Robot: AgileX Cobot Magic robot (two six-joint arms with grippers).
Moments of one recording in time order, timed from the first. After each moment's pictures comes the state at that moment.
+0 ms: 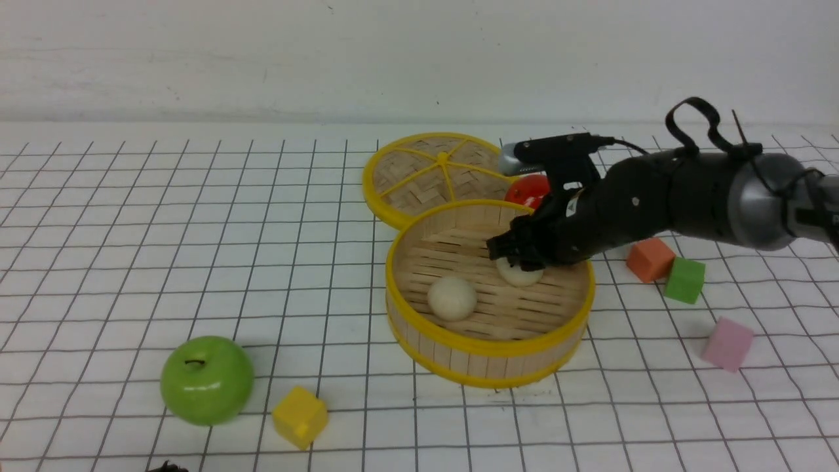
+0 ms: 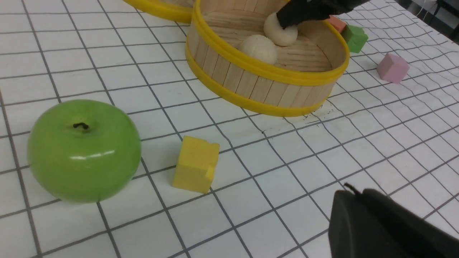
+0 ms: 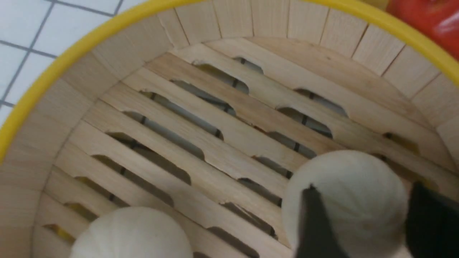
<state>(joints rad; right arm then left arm) 0.38 1.98 -1.40 0.12 0.33 0.01 -0.61 0.39 -0.18 -0.14 0.17 -0.16</state>
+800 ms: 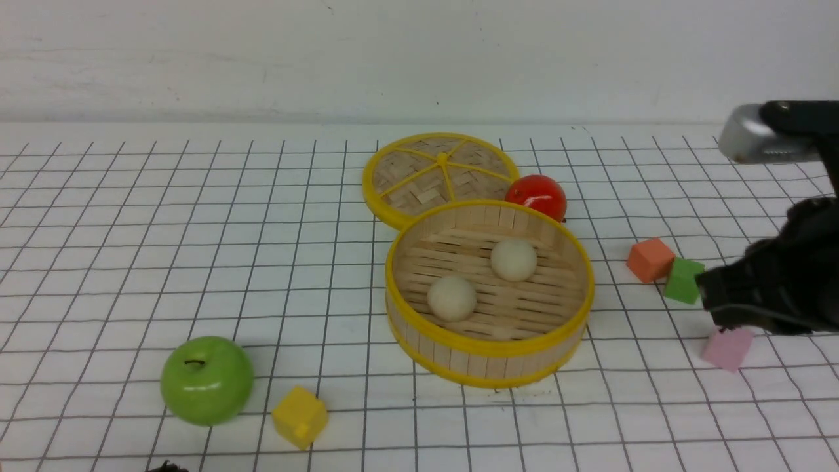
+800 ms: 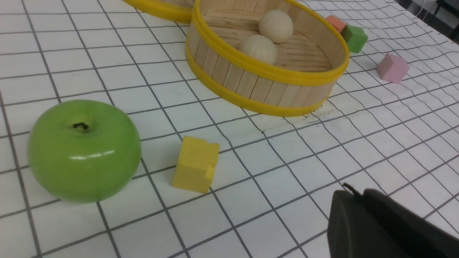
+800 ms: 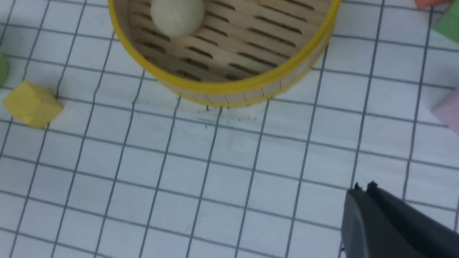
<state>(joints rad) 0.38 1.14 -1.04 0.09 0.94 0.15 -0.61 0.39 -0.18 -0.14 0.17 -0.16</state>
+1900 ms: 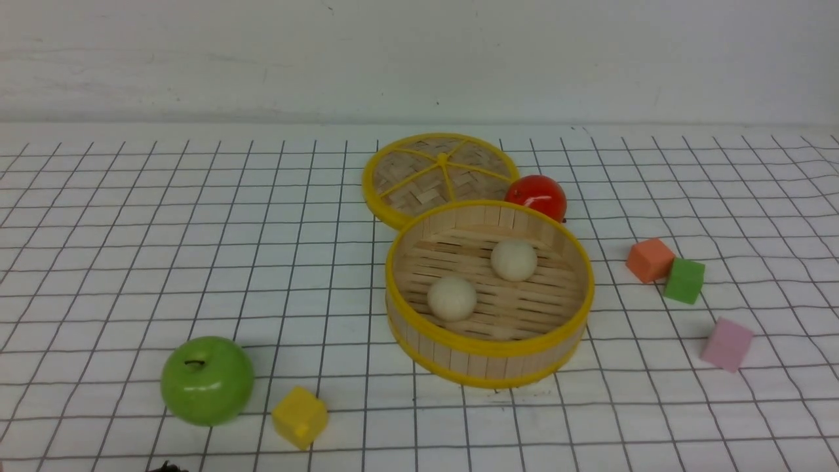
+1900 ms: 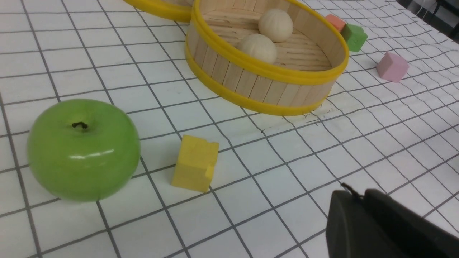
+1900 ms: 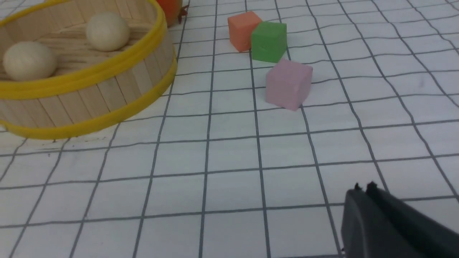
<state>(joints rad) 0.06 -0.01 0.01 -0.01 0.40 0.12 -0.61 0.39 -0.18 -0.14 0.17 -0.16</state>
